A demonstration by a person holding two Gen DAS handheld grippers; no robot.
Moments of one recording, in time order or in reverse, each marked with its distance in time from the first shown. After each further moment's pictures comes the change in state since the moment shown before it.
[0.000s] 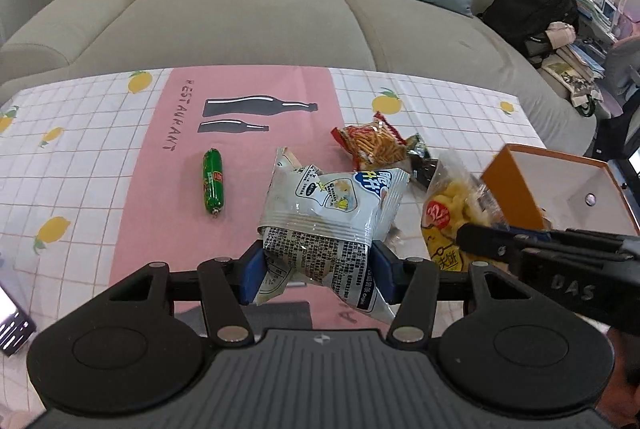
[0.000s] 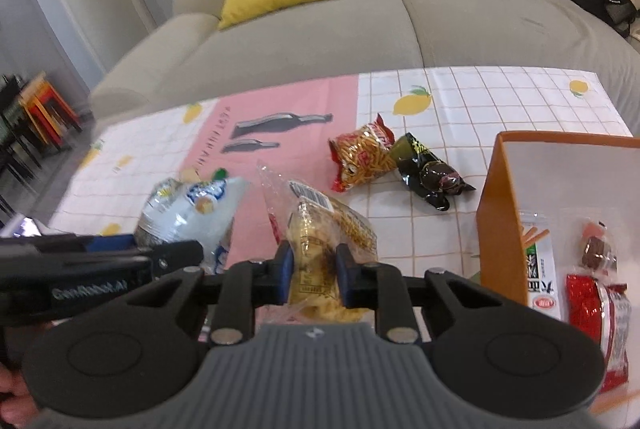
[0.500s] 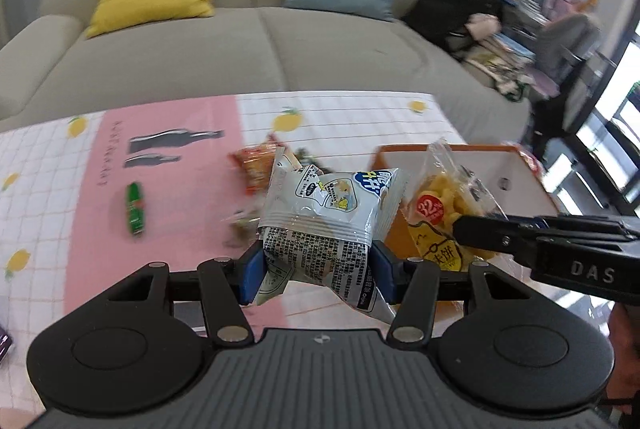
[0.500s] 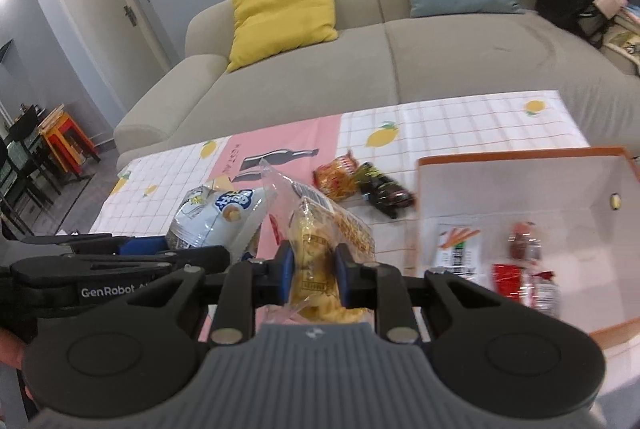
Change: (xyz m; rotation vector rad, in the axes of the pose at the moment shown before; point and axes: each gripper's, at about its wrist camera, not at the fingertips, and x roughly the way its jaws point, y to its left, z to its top) left arm -0.047 -0.093 -0.001 0.133 -0.040 -0.141; right arm -0.116 -0.056 -0.005 0.026 -0.077 0.011
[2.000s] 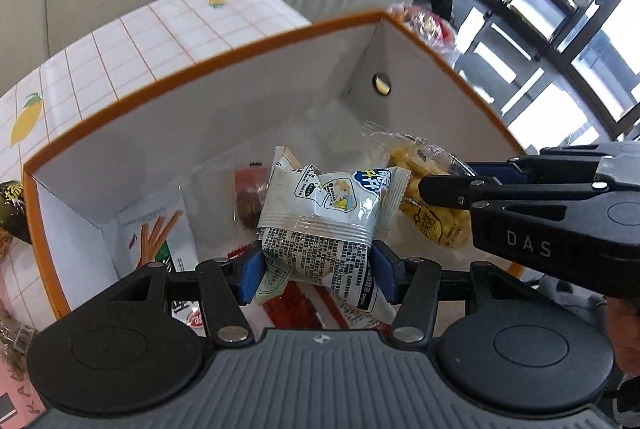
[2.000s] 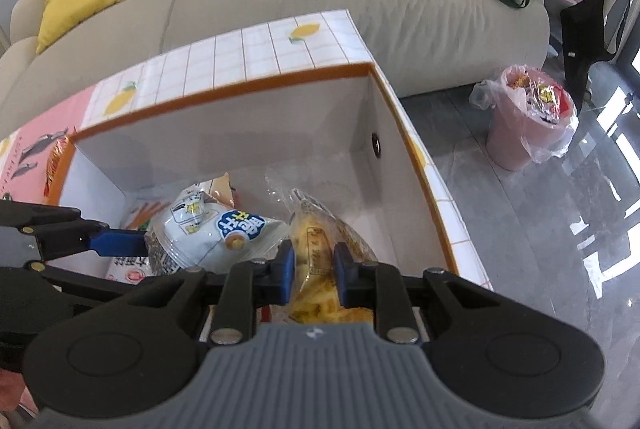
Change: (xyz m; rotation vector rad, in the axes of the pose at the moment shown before) left arm 0.216 -0.185 0.020 0.325 0.340 -0.220; right arm 0.044 -0.231 0.001 0.151 0.207 -0.393
